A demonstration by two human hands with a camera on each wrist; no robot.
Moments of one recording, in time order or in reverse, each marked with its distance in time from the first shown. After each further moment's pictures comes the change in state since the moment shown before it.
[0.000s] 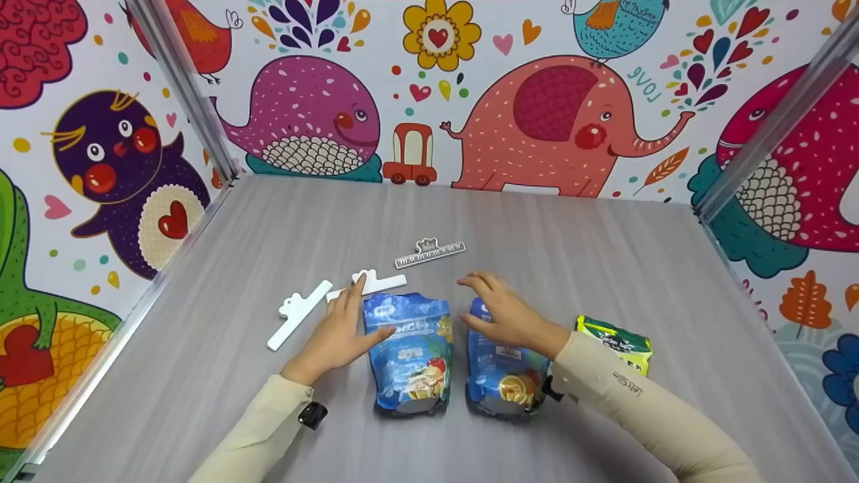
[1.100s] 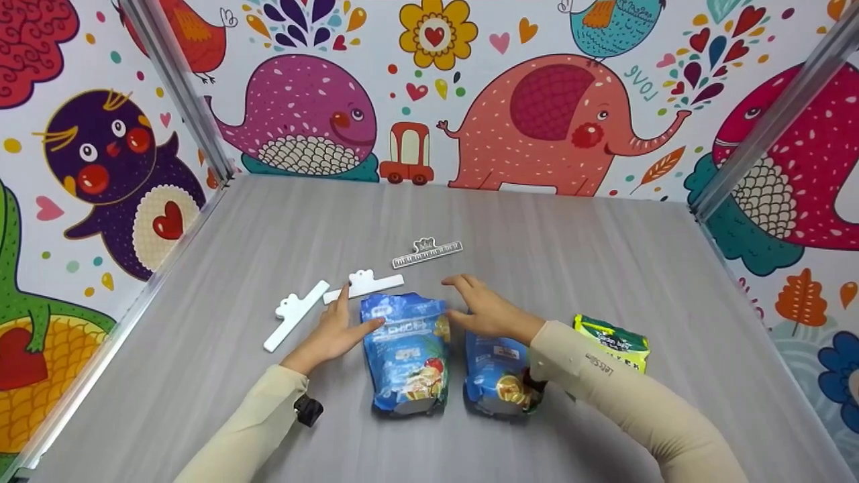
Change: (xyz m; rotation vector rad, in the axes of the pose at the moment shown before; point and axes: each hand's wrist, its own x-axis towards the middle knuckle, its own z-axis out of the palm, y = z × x) left_hand 0.013 -0.018 0.003 -0.157 -0.141 -0.227; right_hand 0.027 -0.003 0.014 0.102 -0.131 0.115
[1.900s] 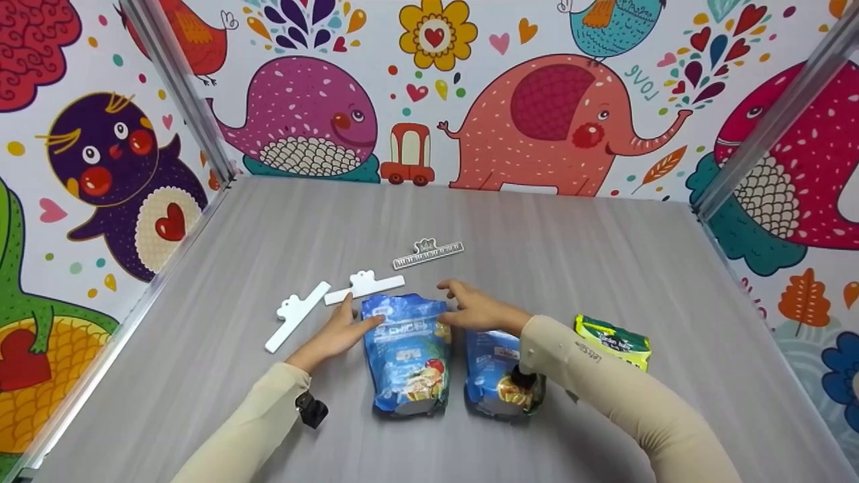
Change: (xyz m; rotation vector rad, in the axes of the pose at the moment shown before) left_hand 0.006 0.001 0.005 -0.196 -0.012 0.001; right_hand 0.012 -0.002 0.003 0.227 -0.136 0.145
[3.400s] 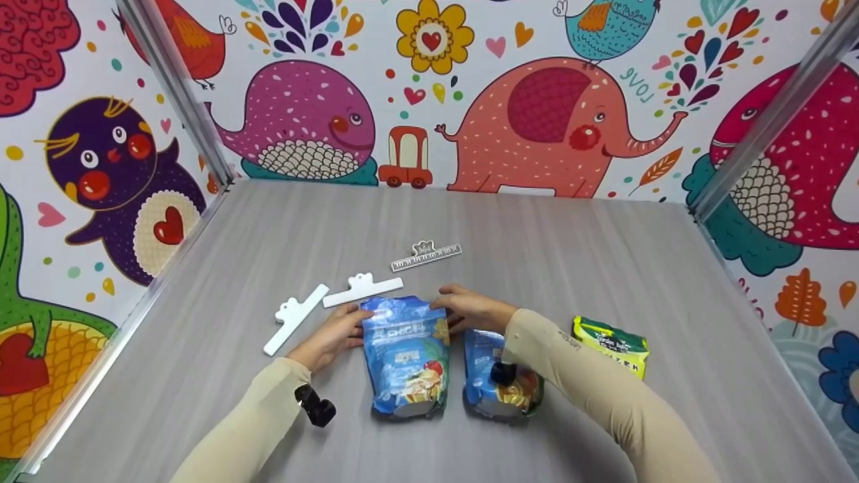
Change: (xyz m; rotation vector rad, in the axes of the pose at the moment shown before) left_hand 0.012 -0.004 0.008 -0.562 -0.028 -0.271; right_hand 0.029 0.012 0.017 0.682 0.007 0.321
